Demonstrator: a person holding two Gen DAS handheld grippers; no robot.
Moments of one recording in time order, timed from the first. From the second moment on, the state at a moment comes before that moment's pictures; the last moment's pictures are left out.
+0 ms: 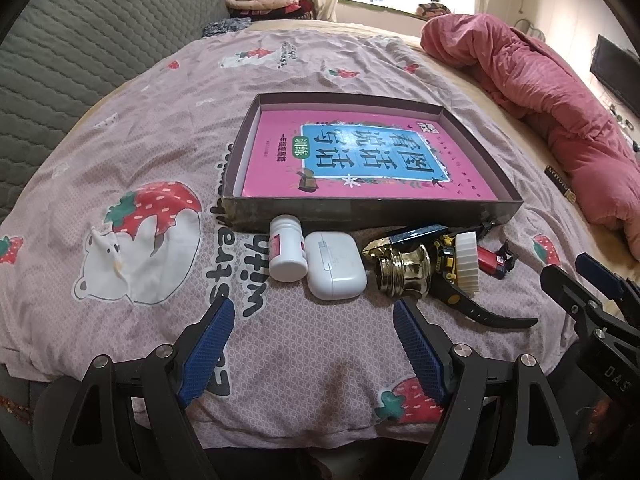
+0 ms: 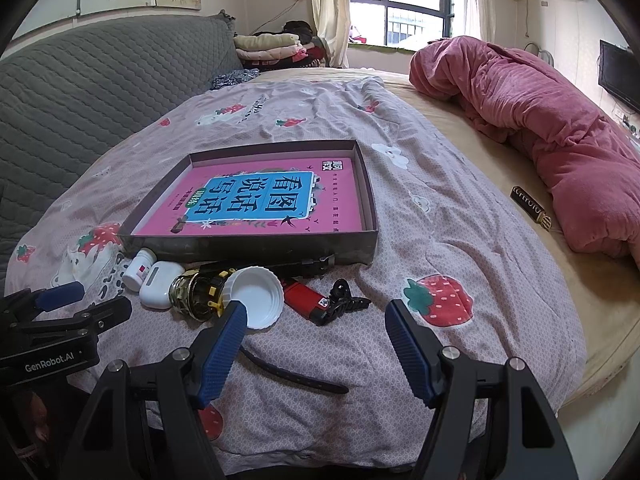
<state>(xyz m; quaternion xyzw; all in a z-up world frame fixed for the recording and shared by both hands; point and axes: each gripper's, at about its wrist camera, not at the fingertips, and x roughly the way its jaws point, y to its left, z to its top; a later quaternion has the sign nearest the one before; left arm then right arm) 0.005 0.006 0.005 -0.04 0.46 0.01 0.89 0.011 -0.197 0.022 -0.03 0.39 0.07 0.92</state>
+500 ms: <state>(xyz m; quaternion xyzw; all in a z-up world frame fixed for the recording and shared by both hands) 0.013 0.034 0.000 -0.07 0.46 0.03 0.88 0.013 -0.205 0.022 -0.01 0.40 0.06 0.91</state>
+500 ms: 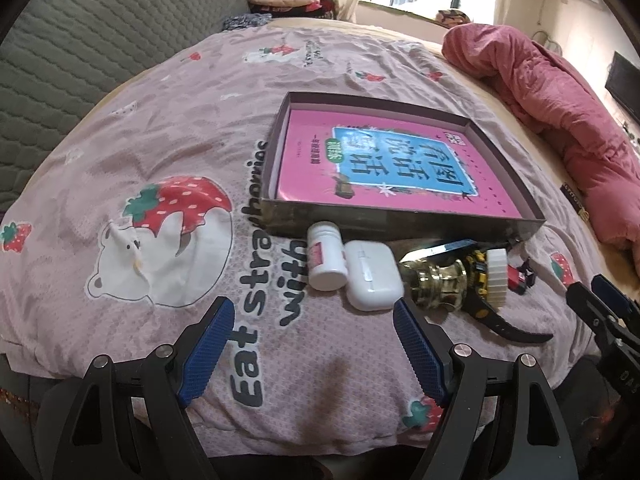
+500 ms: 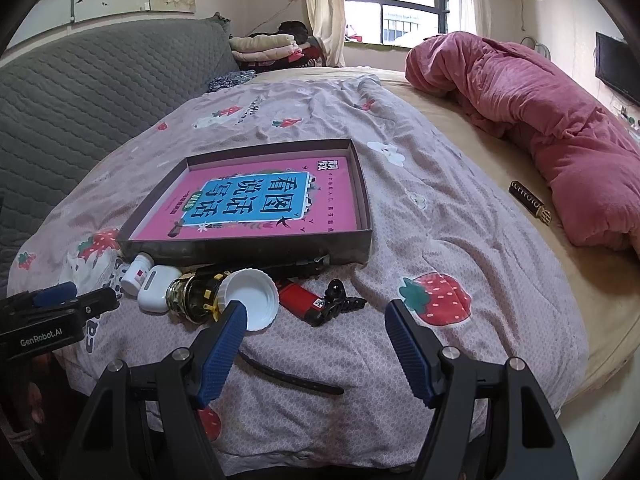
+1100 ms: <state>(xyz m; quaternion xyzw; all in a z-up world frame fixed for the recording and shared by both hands) 0.063 0.050 -0.029 -0.10 0.50 0.05 0.86 0.026 -0.213 0.006 -0.01 0.42 0.06 0.91</state>
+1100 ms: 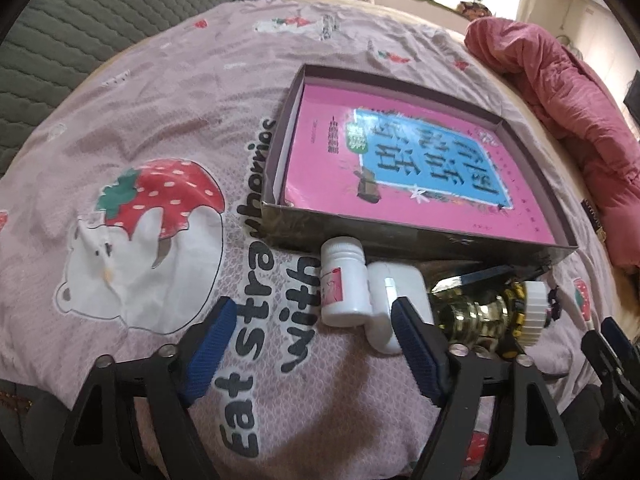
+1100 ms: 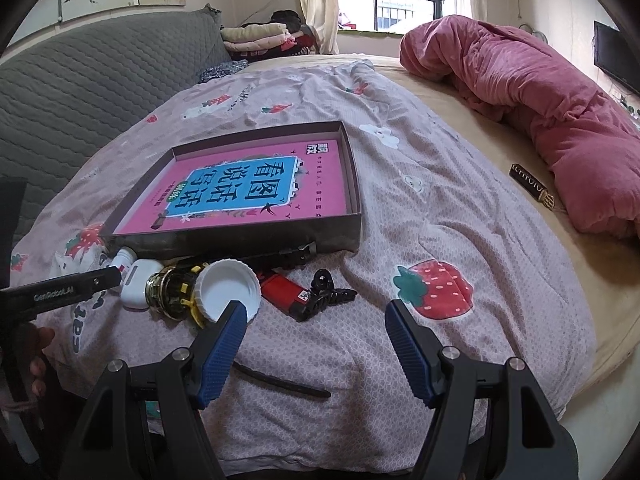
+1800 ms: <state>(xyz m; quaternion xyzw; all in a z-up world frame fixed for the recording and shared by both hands) 0.084 0.052 -0.045 -0.06 0.52 0.04 0.85 0.050 -0.223 -0.016 -0.01 0.44 0.05 0.90</state>
